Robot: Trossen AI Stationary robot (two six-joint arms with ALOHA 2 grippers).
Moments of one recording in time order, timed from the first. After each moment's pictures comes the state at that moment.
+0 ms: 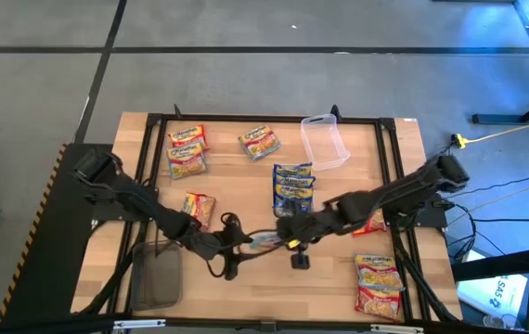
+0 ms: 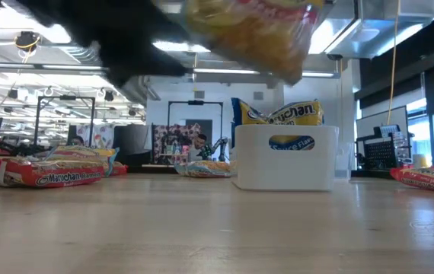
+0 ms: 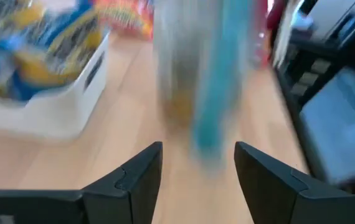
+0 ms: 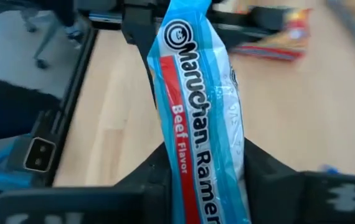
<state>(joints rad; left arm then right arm) -0.53 1.59 0.77 0.35 -0.46 -0.51 0.37 1.65 1.37 -0.48 0.12 0.25</state>
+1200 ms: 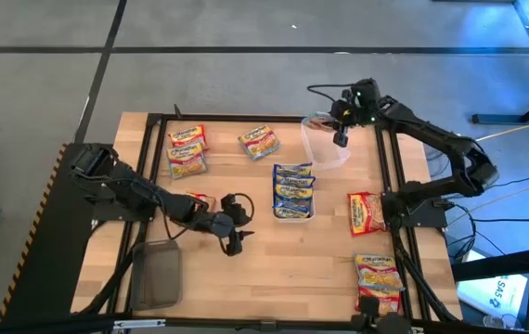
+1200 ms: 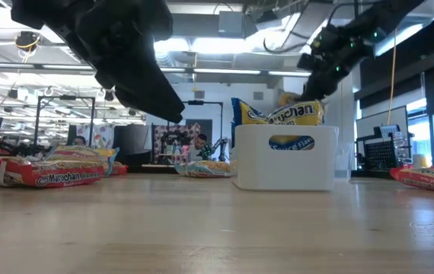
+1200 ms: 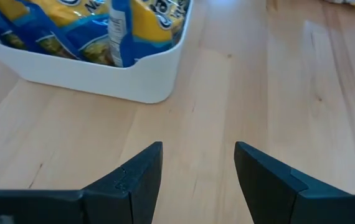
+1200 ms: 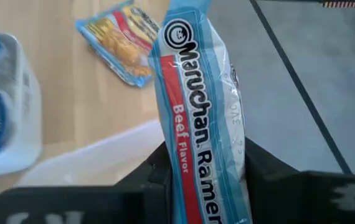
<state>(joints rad) -0.35 1.55 0.77 0.08 -0.37 -0.44 -0.90 1.33 0.95 -0.36 -0.38 -0.64</state>
